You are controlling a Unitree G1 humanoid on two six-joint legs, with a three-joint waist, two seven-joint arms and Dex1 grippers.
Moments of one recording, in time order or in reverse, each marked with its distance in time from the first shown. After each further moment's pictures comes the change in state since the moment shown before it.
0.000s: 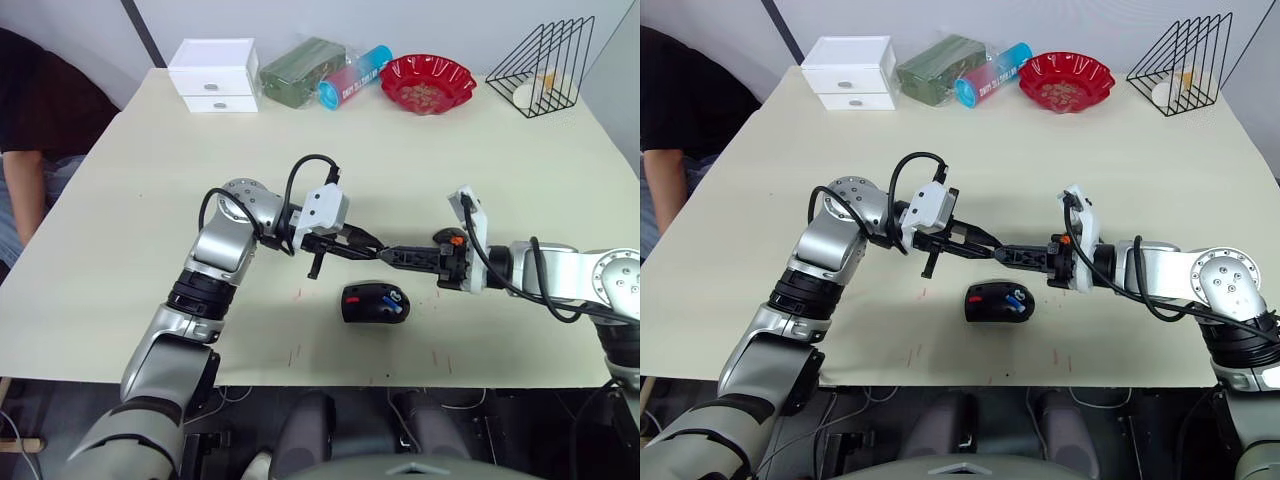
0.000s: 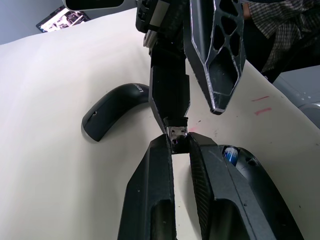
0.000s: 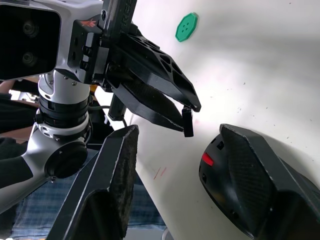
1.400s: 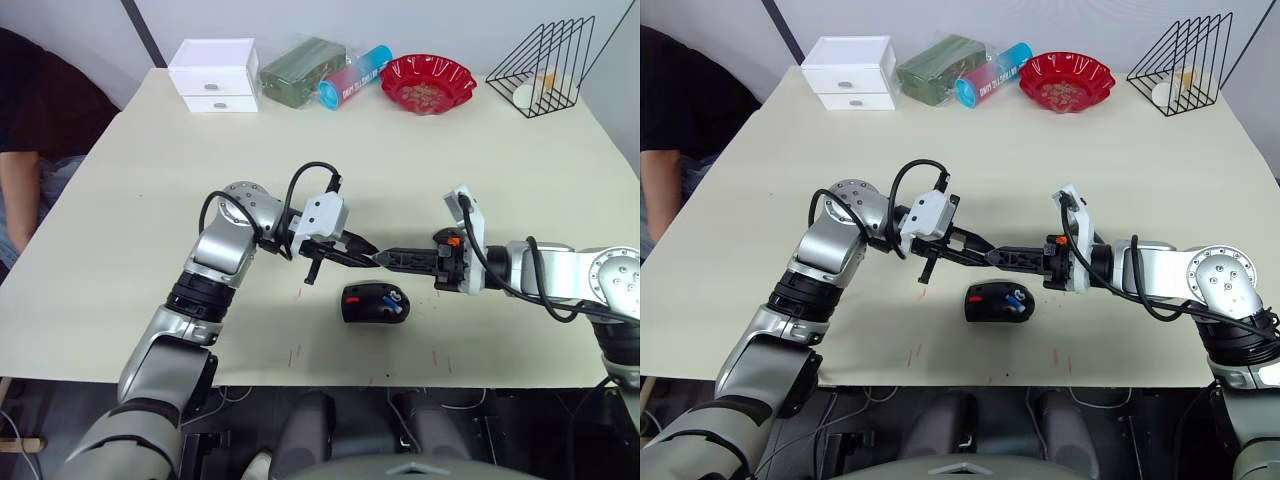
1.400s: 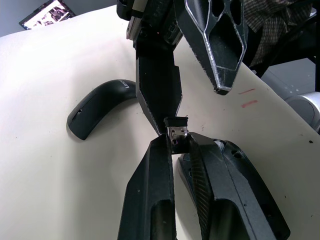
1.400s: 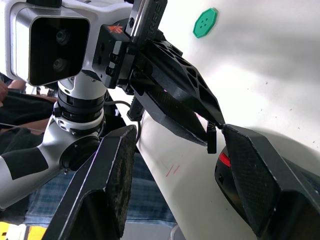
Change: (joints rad) left arm 0.010 0.014 -0.025 0.000 0.002 -0.027 -0.031; right arm -0.013 0.011 0.010 -0.001 0.000 0.012 0.043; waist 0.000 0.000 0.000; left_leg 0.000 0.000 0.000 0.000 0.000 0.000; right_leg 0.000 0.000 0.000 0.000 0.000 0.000
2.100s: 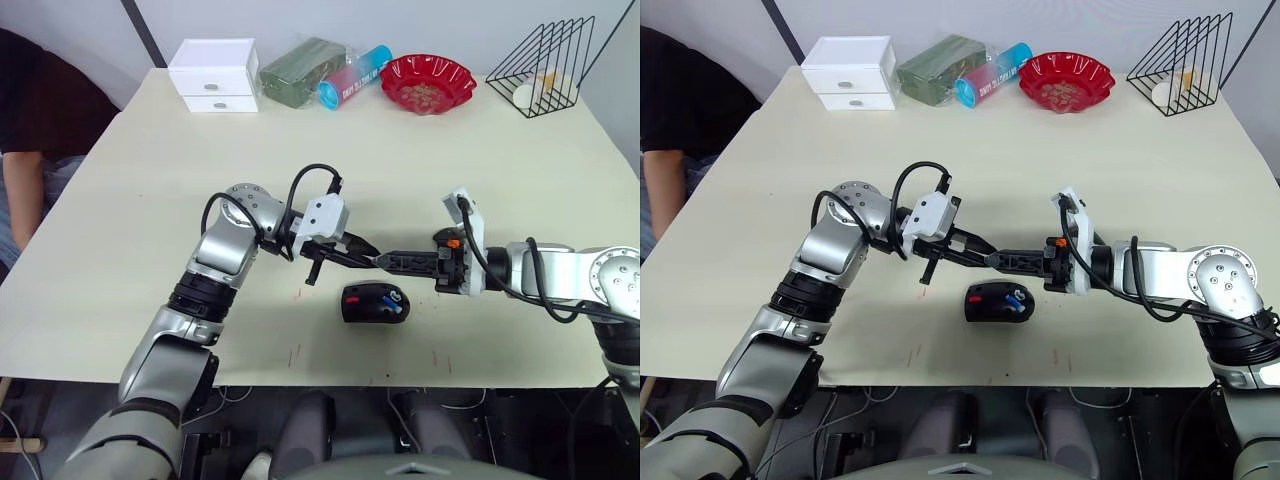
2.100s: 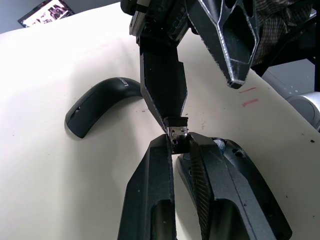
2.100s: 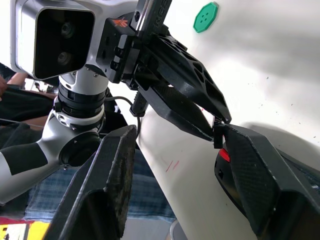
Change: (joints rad) left arm -0.001 -0.005 -0.003 0.021 -0.005 -0.008 0.006; right arm 0.000 -0.004 0.000 0.011 -0.006 0.014 -0.003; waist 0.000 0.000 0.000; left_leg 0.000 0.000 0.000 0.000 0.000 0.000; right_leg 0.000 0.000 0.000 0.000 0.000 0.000
